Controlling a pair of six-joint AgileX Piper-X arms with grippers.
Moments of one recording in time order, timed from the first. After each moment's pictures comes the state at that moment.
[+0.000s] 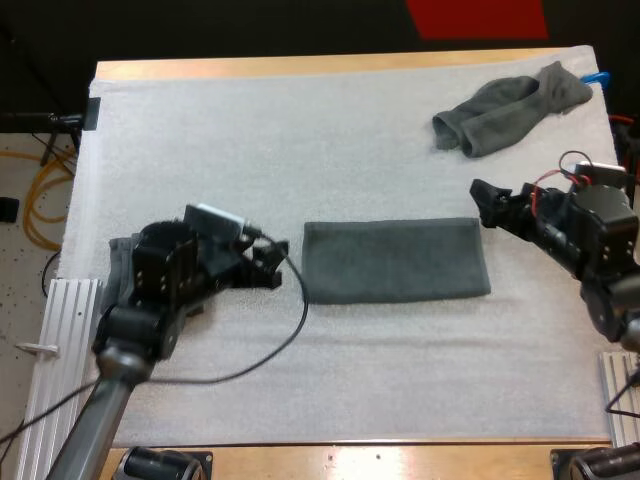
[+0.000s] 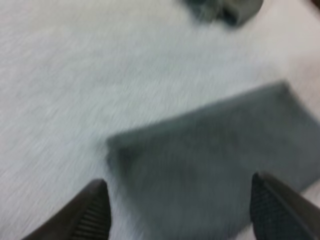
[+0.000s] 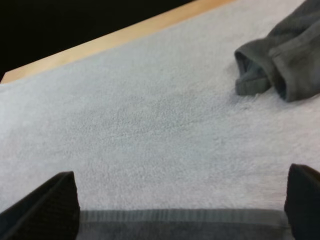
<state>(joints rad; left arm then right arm) -0.21 0.95 -0.64 0.45 0.42 -1.88 0.21 1.09 -0.70 0.21 -0.20 -1.47</state>
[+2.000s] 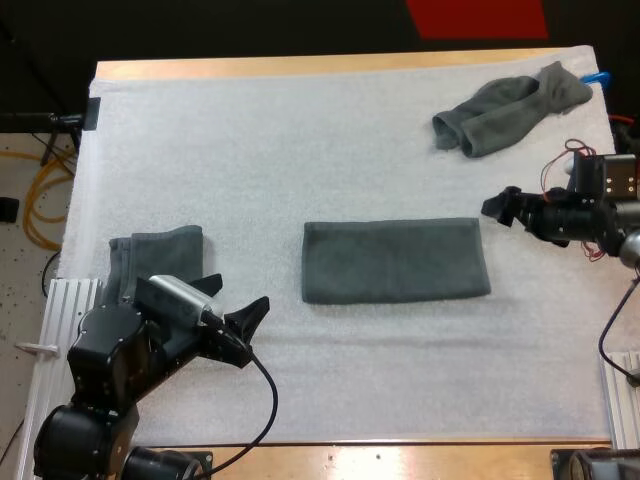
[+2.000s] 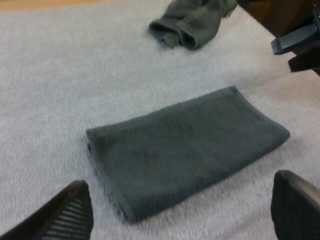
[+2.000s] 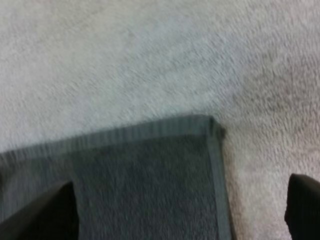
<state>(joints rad) -0.21 0.48 -0.64 0.75 0.44 -1.88 0.02 1.50 -0.93 0.61 -0.47 -1.51</state>
